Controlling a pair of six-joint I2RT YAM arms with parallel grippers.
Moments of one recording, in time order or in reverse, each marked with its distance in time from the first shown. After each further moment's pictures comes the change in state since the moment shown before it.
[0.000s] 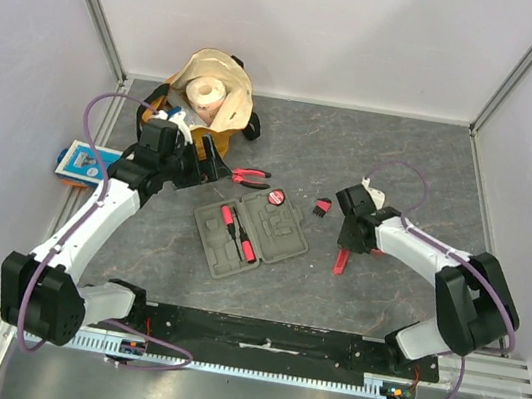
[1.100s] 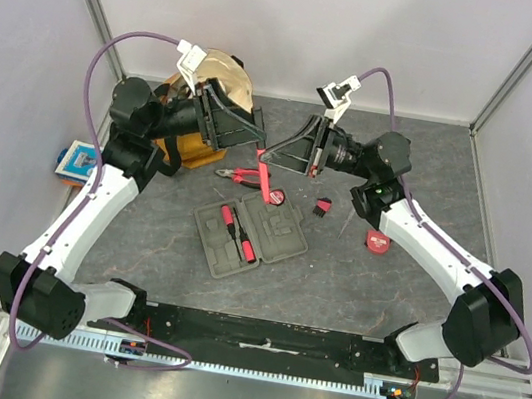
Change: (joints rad) left arm -0.054 0.035 0.256 0.766 0.753 -0.326; right arm 0.074 -0.072 0.349 1.262 -1.212 0.524
